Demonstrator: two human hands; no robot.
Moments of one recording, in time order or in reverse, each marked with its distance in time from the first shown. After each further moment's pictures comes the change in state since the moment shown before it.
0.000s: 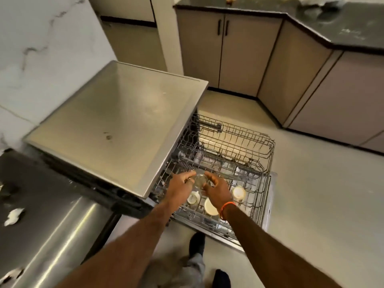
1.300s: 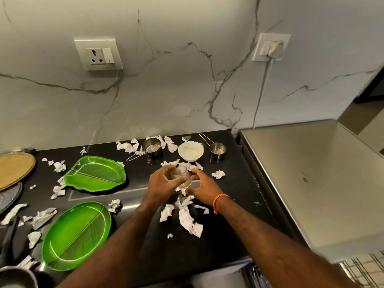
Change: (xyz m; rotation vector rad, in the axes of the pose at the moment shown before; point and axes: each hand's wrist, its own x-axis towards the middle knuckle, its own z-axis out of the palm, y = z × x) left_hand -0.302 -0.290 -0.377 -0.290 1.123 -0.218; right_hand -0.173 -0.127 0.513 -0.758 -1.069 -0.531
